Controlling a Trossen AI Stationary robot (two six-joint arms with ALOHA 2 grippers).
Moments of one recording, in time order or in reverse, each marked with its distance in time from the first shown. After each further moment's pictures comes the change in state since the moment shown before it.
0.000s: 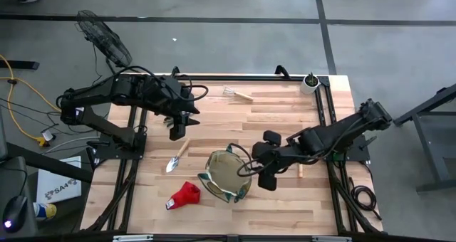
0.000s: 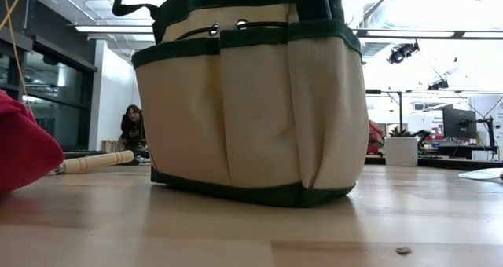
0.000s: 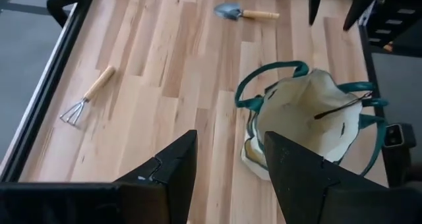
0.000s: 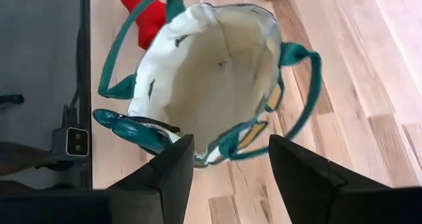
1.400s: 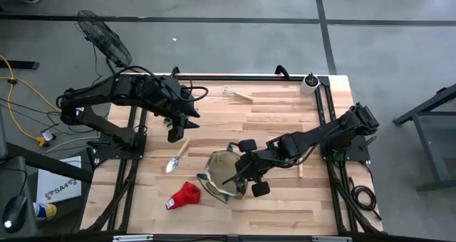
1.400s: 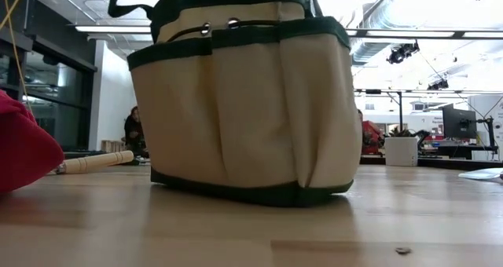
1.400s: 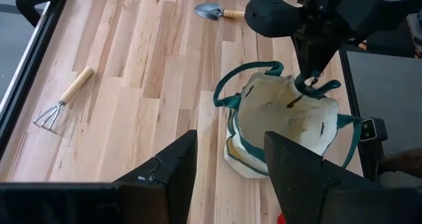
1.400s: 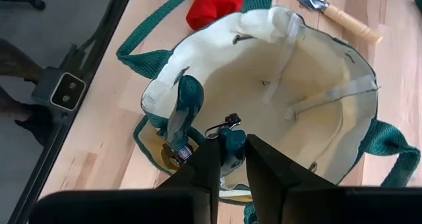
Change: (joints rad) left arm 0.000 0.000 0.000 0.010 0.080 -0.003; right arm -0.064 0.160 0.001 0.189 -0.199 -0.504
